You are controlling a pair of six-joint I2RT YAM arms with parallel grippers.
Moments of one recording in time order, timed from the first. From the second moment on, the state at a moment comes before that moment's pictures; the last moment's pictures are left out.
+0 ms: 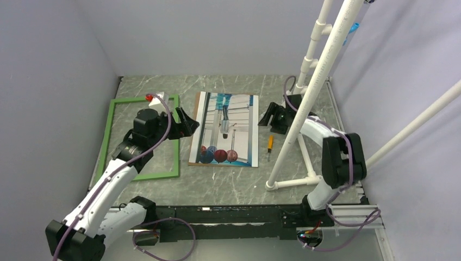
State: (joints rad) left arm -0.38 0.94 0.83 -0.28 0.14 -0.57; right arm 0.17 1.71 0.99 -0.14 -0.37 0.62
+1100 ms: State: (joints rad) left arm -0.38 0.52 1.08 -0.43 -0.21 -0.37; right arm 0.17 0.50 1.16 -0.77 0.20 0.34
